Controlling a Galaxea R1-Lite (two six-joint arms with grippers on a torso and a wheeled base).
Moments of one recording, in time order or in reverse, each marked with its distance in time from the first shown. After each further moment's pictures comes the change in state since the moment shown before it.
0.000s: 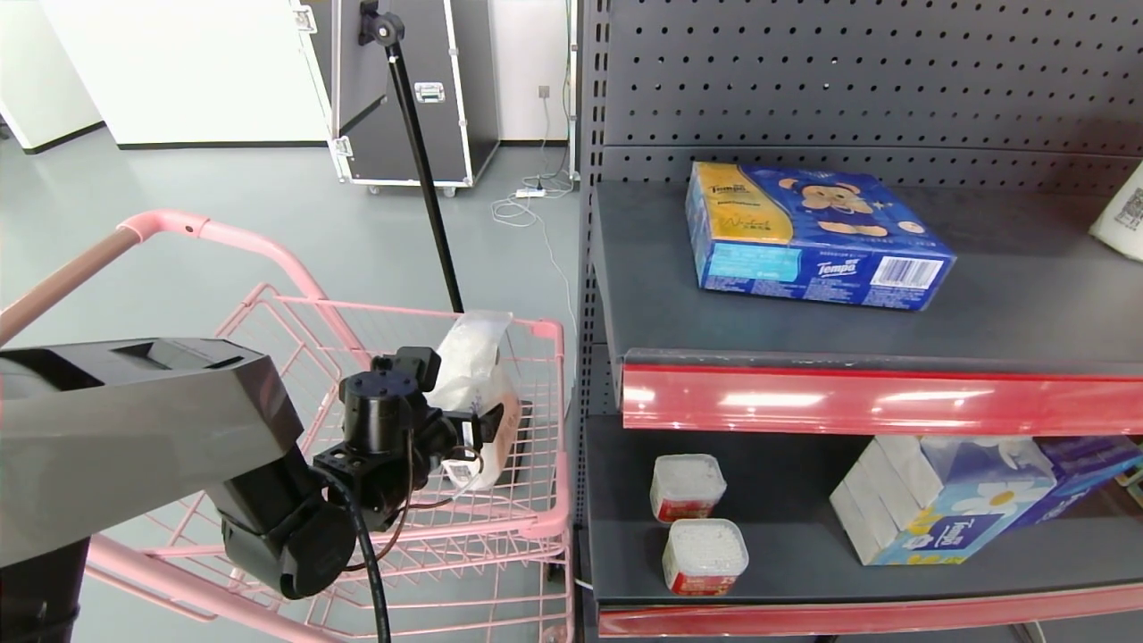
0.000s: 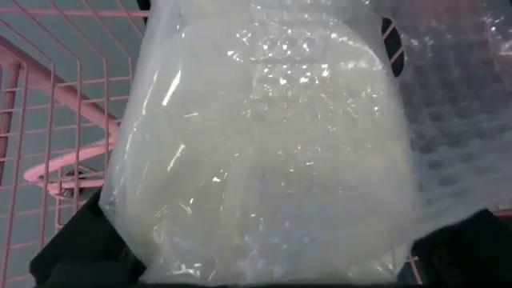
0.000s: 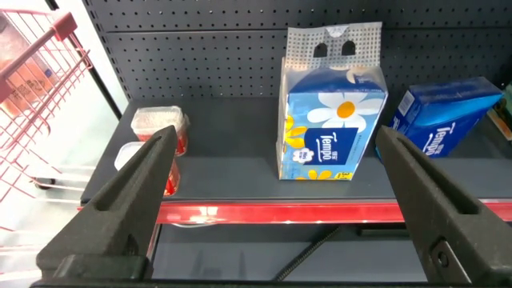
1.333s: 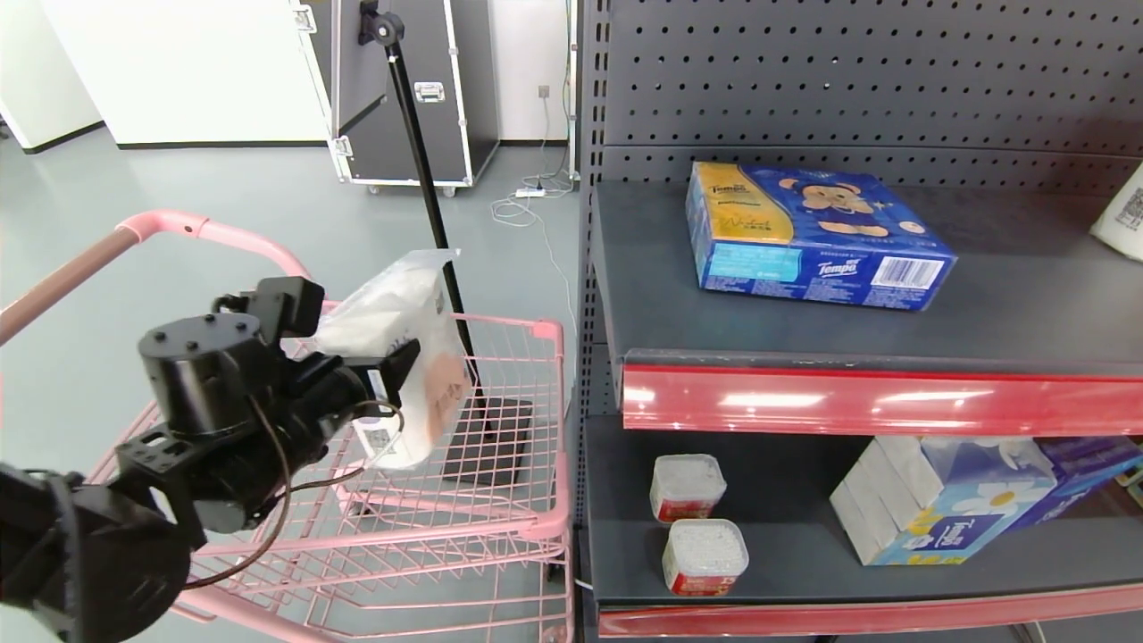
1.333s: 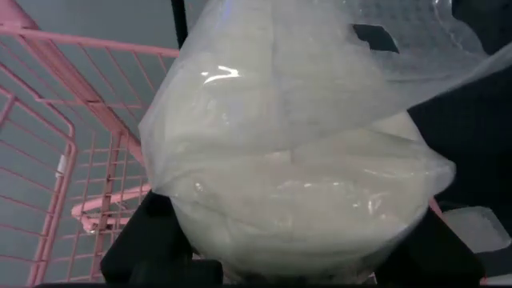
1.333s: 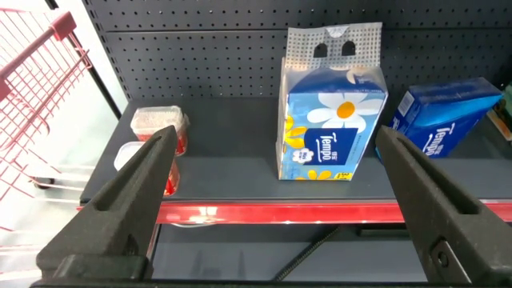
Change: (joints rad) left arm 0.066 -0.482 0.172 0.117 0.005 0.009; right arm 0.000 0.000 0.000 0.000 0.000 -0.003
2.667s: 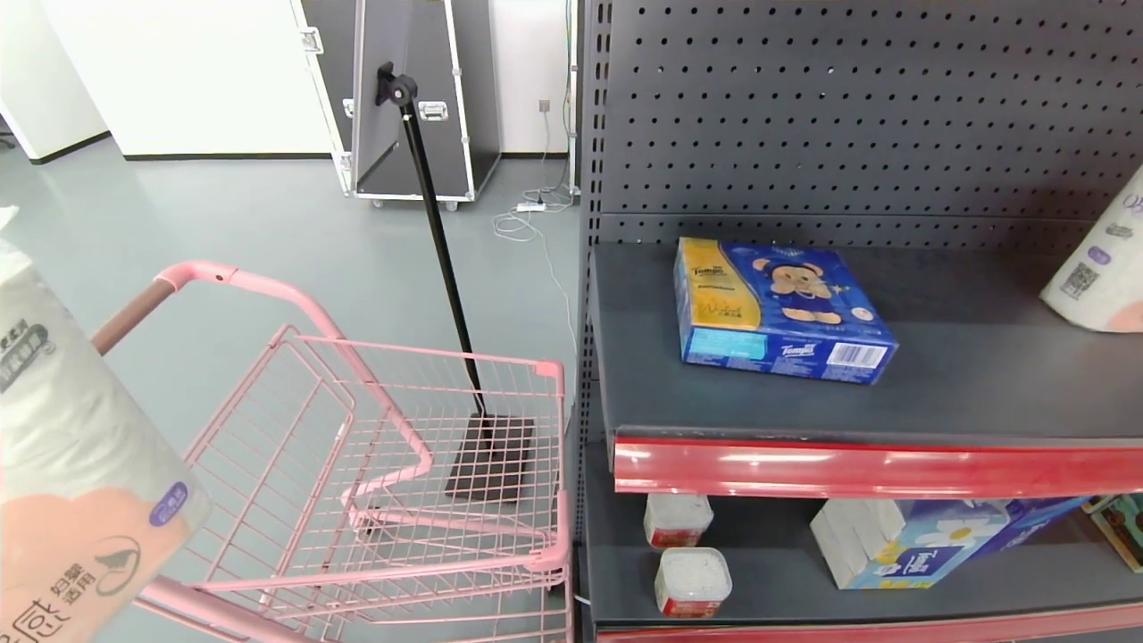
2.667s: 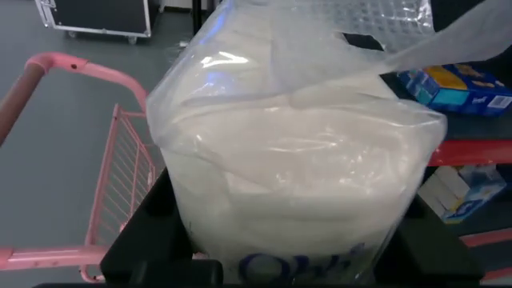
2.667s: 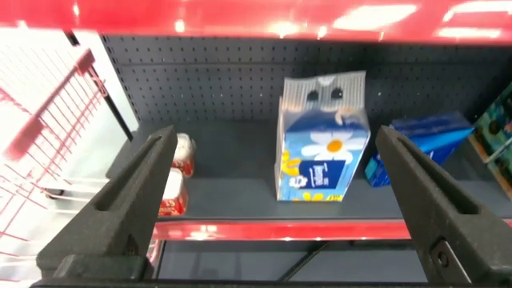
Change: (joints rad) left arm 0.023 -1.304 -0.160 1.267 -0.093 0.044; right arm 0.000 0.000 0.000 0.000 0.000 0.000
